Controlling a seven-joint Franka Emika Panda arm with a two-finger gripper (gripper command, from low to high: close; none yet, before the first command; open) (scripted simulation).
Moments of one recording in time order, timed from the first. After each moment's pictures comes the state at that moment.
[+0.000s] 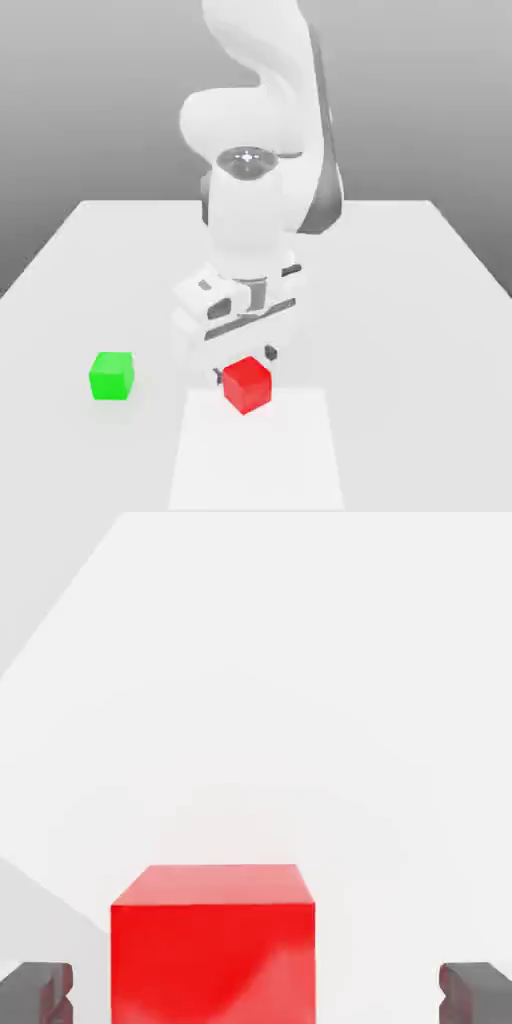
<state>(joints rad) 0.08 0.04 -0.13 -2.92 -0.08 2.97 0.18</state>
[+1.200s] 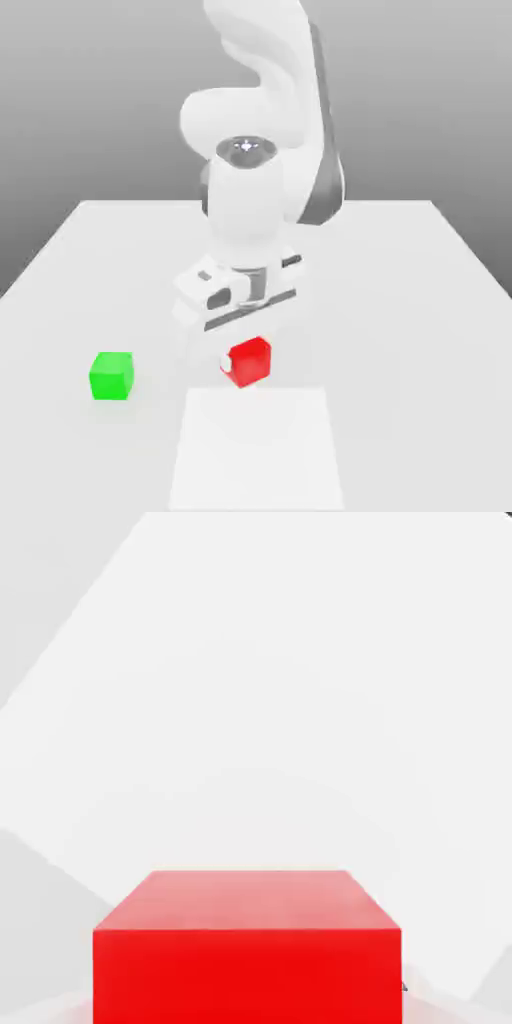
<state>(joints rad) 0.05 -0.10 -0.11 -2.95 -0.07 2.85 0.17</state>
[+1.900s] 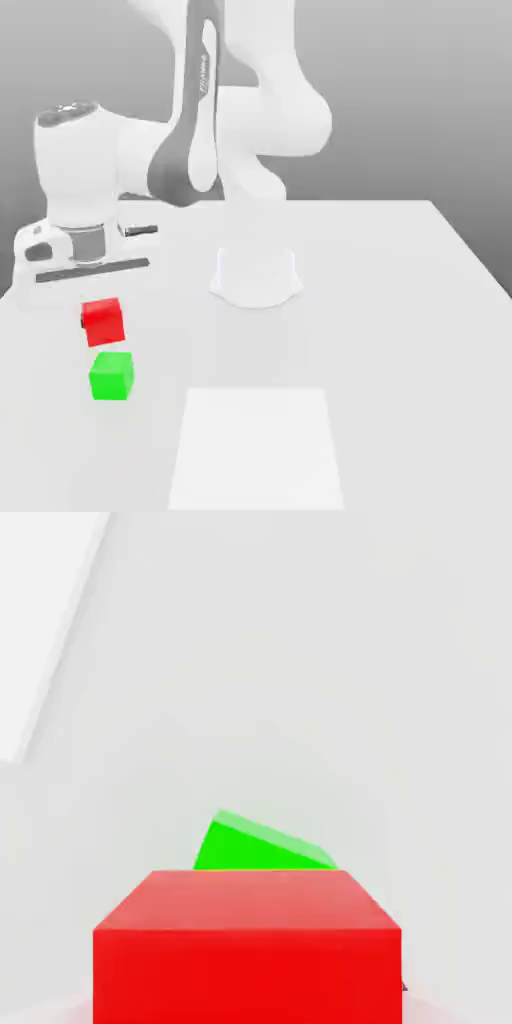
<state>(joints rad) -0.24 -0.03 -0.41 -2.85 -0.05 2.82 -0.16</state>
